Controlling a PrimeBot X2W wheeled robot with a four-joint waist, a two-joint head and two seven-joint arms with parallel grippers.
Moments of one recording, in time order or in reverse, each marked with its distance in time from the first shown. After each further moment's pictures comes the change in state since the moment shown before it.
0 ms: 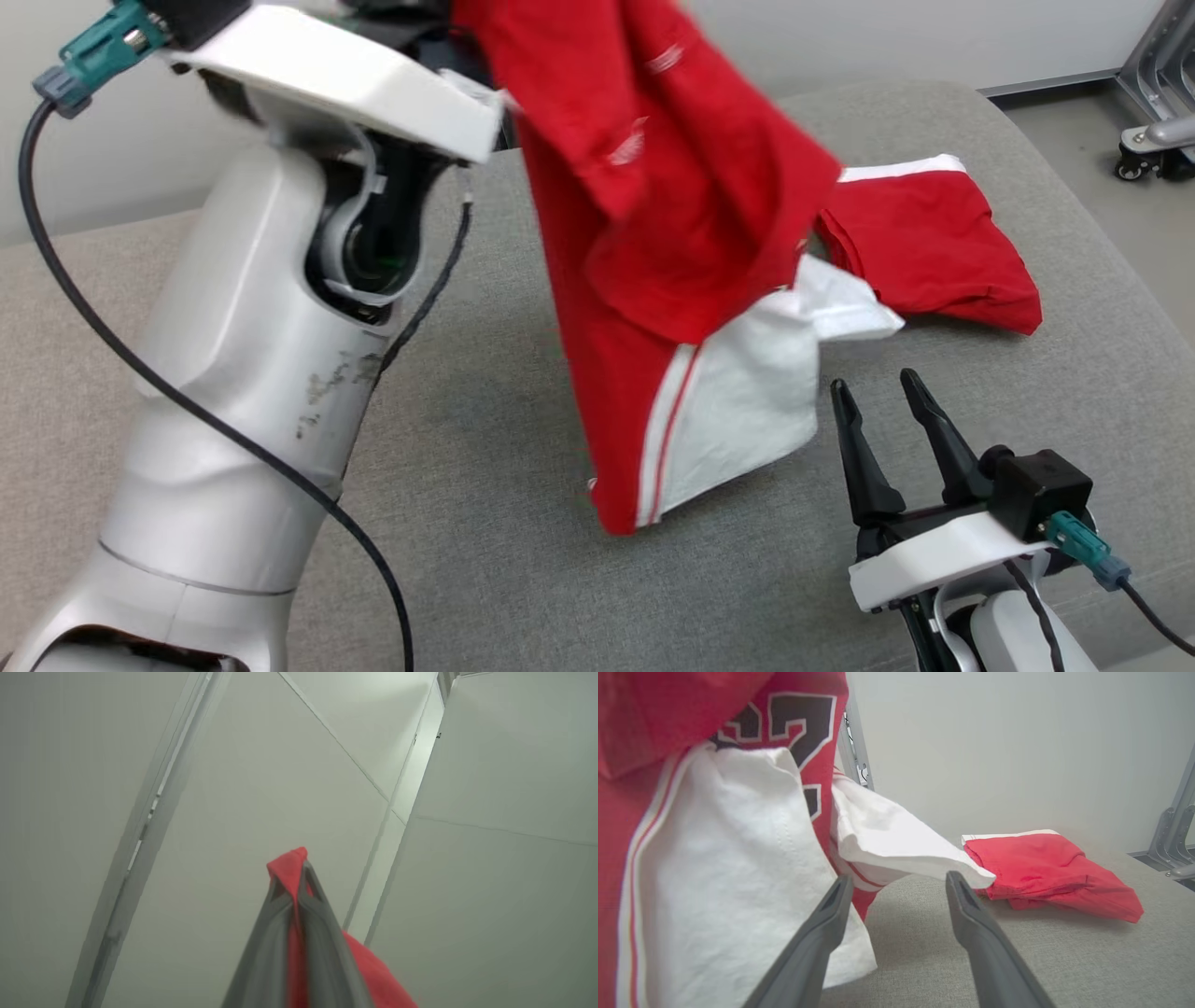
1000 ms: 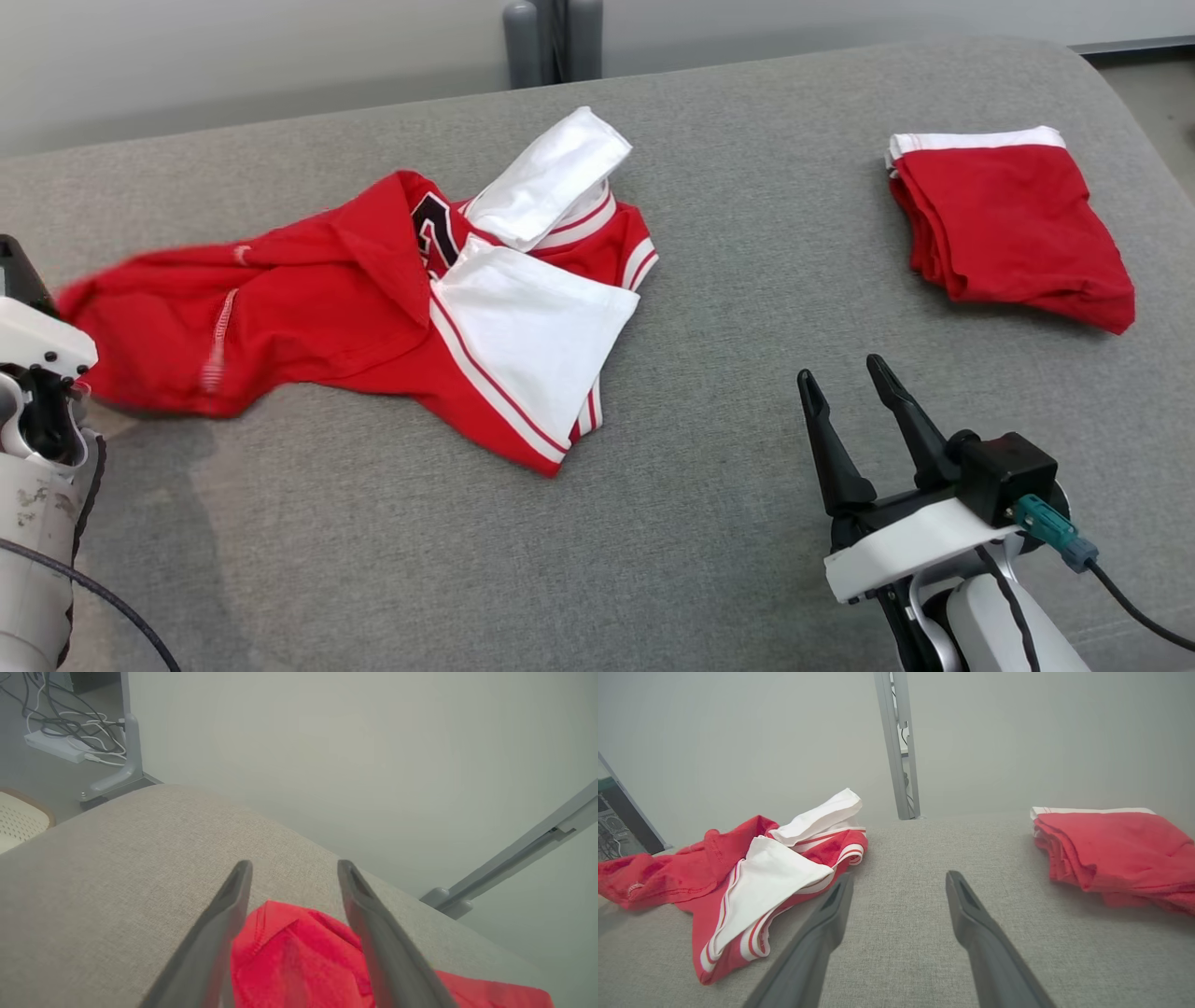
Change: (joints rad) left arm 0.062 0.289 0.213 0.901 -0.053 0.045 -0.117; right arm -0.044 0.000 0.061 0.019 -0.010 0.000 0.000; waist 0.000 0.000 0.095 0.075
